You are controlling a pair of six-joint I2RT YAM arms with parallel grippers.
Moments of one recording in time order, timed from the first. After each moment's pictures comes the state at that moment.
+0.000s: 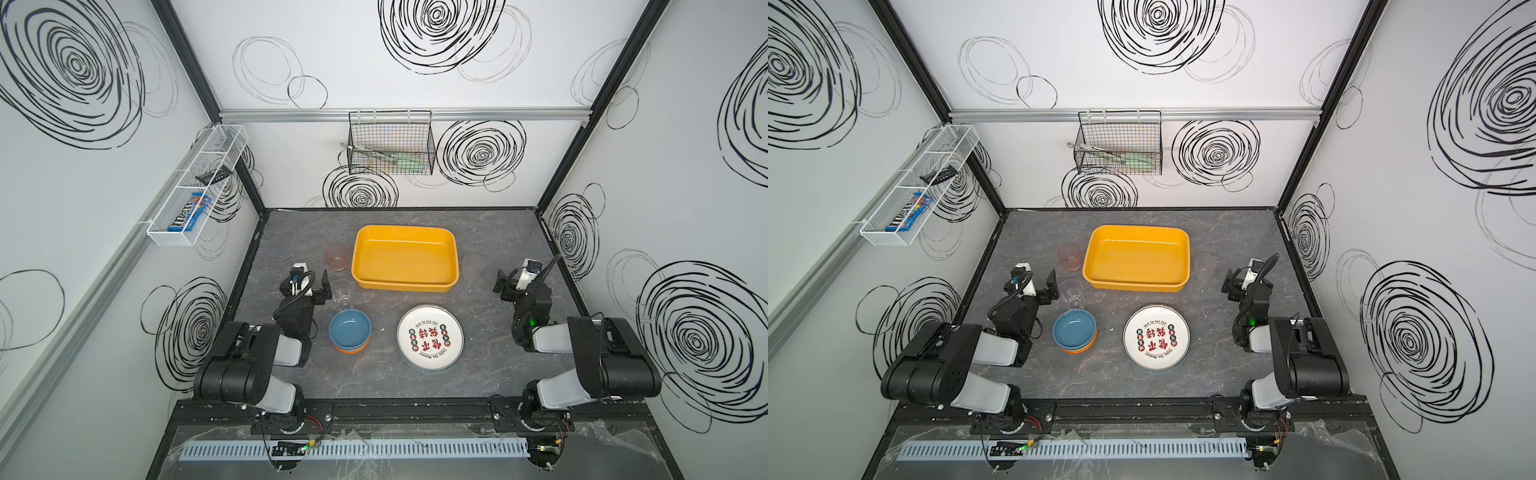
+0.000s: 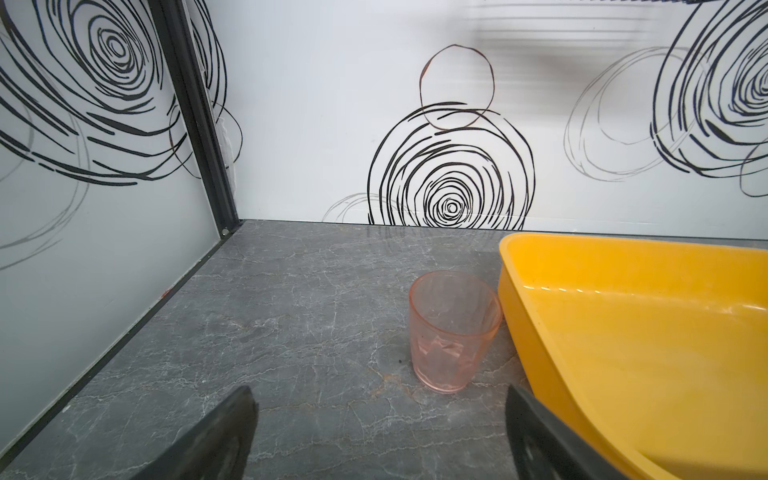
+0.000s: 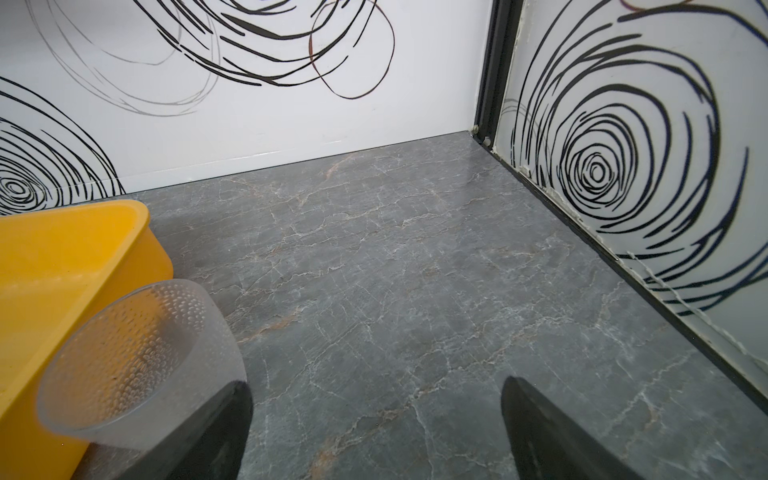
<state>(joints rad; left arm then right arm) -0.04 1.50 0.16 1.27 -0.09 -0.03 0.01 1.49 0.25 0.98 0.14 0.12</state>
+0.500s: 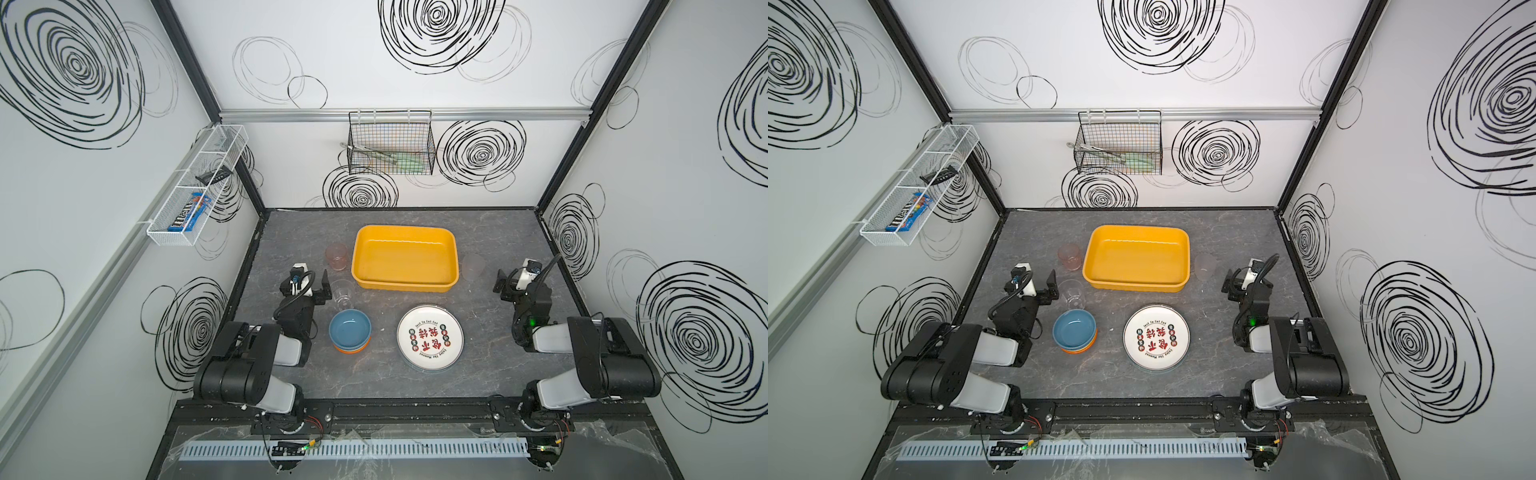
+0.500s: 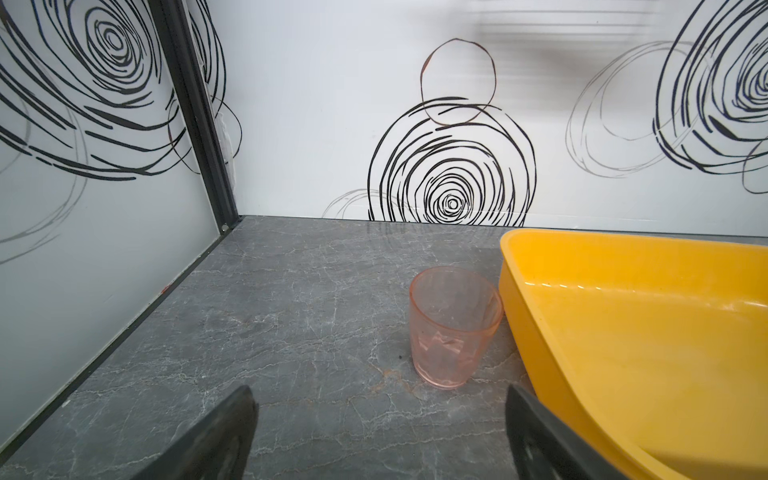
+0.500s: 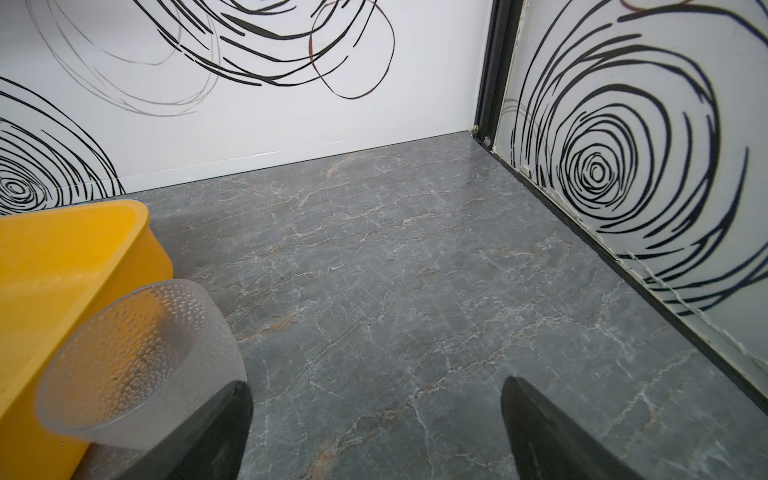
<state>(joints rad) -0.04 1.49 0.16 1.24 -0.10 -0.04 0.01 1.48 0.25 0.98 0.14 0.12</state>
